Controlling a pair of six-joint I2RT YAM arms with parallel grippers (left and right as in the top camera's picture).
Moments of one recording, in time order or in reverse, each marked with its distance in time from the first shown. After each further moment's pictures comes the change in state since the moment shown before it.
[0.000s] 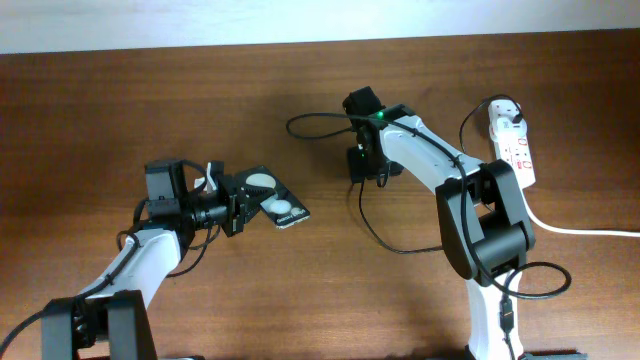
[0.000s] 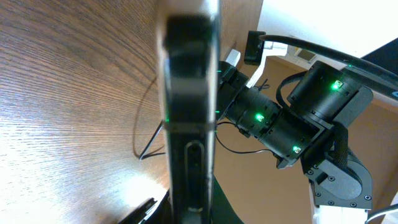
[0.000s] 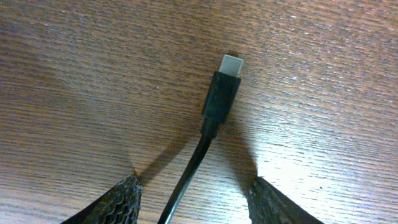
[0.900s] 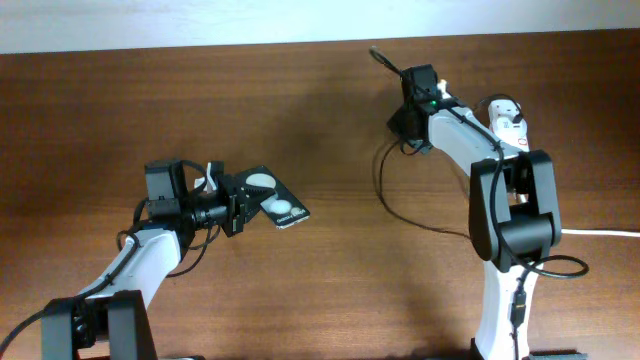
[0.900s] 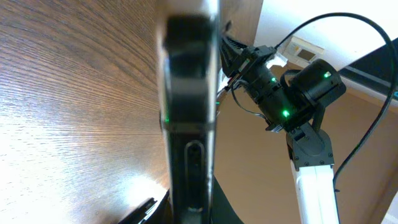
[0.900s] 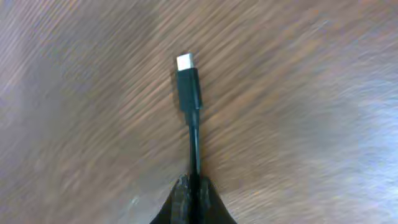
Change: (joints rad) left arm 0.000 0.000 0.000 0.000 0.001 0.000; right arm -0.222 0.019 -0.043 0.378 0.015 0.603
